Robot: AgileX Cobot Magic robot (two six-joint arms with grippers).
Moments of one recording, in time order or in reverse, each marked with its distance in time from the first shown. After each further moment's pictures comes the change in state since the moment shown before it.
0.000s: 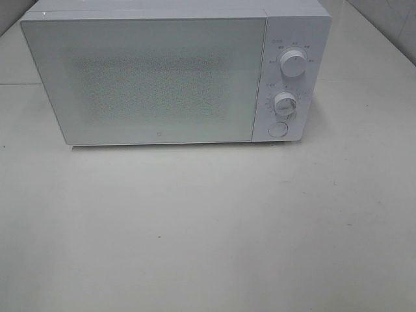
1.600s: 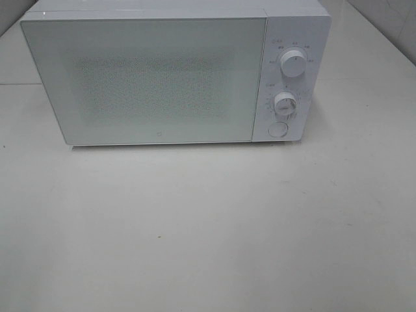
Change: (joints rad) left arm 0.000 0.000 0.000 0.000 0.000 0.001; right arm 0.000 0.000 -0.003 0.000 -0.009 0.000
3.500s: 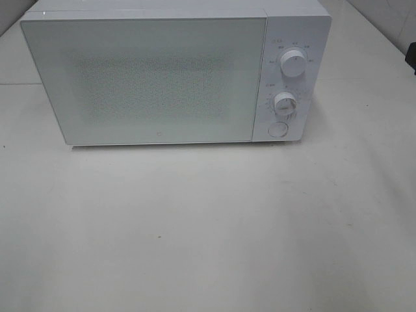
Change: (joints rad) left arm 0.000 0.000 0.000 0.000 0.000 0.000; right arm 0.000 0.996 0.100 0.012 -1.357 0.070
